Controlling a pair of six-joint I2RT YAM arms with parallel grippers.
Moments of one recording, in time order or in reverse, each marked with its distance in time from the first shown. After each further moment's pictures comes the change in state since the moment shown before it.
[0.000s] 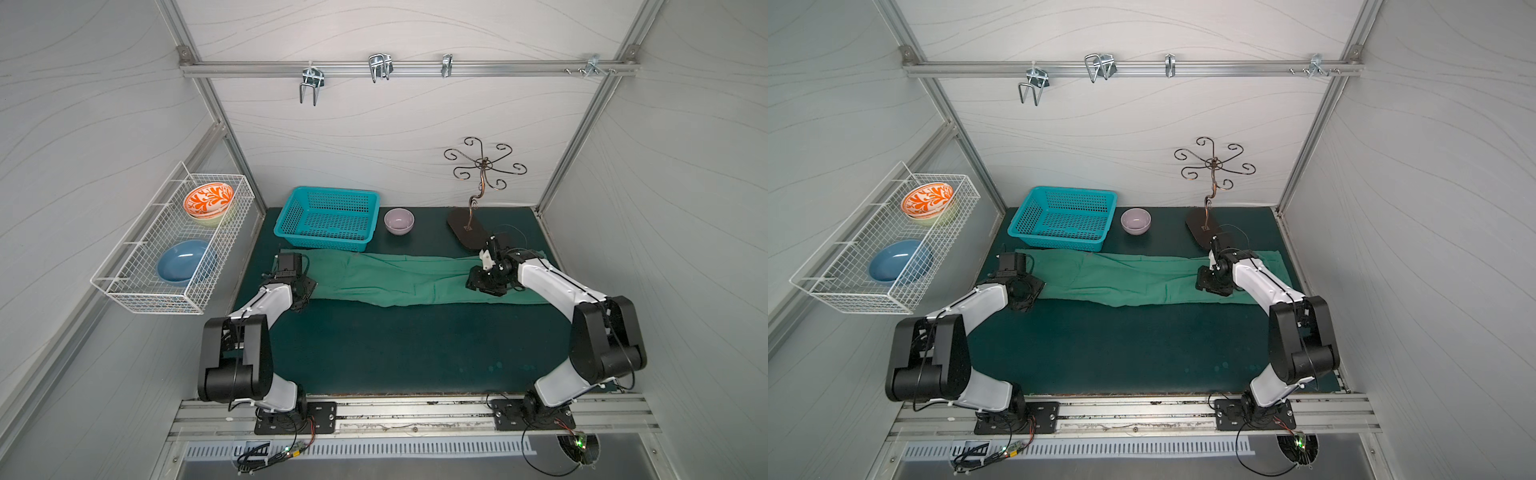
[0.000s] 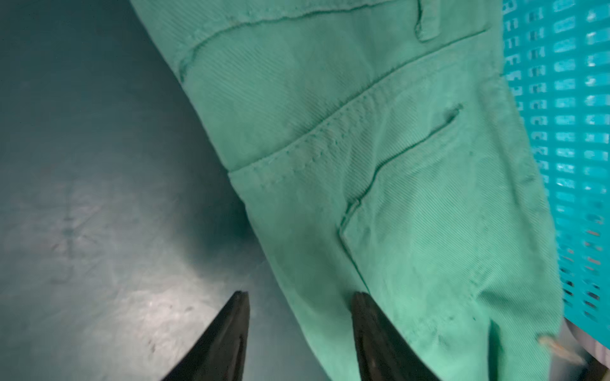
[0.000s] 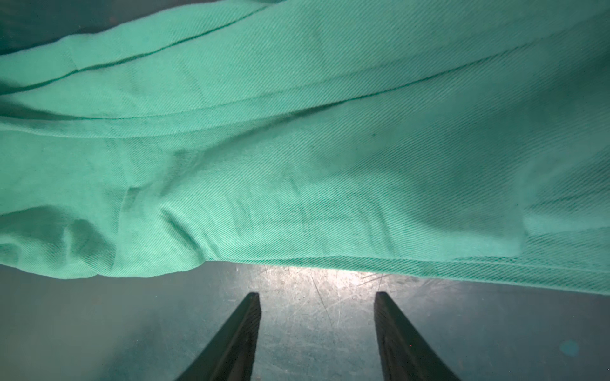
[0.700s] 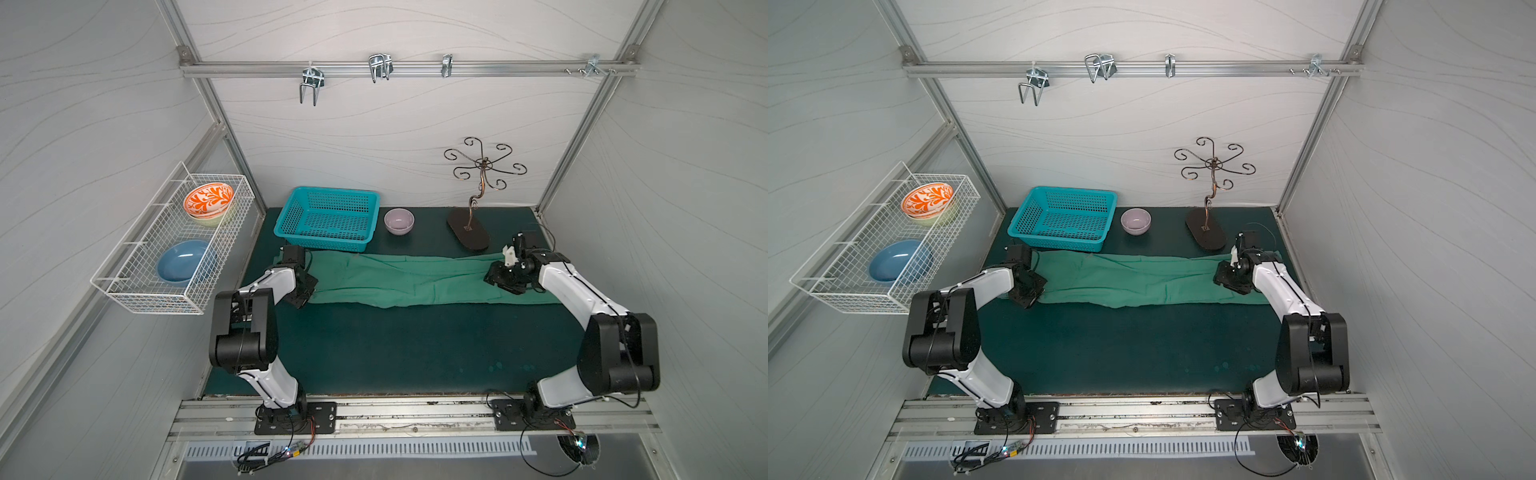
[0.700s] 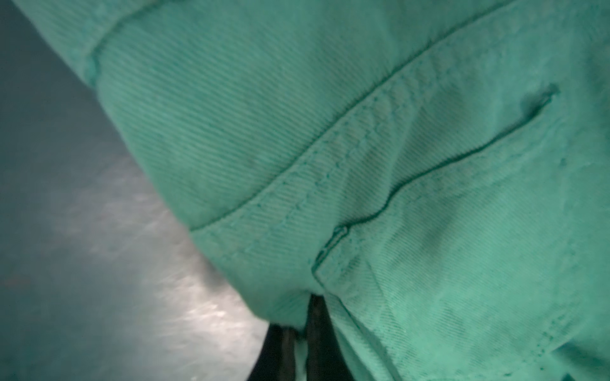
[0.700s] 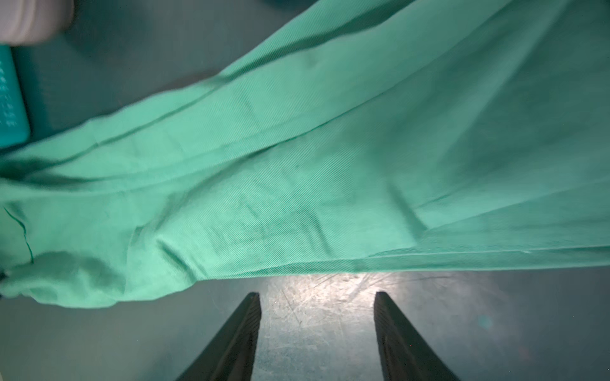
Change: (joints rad) left arm 0.022 0.121 0.108 -0.164 -0.002 0.090; right arm -0.196 -0.103 -0.025 0.000 -0.036 -0.012
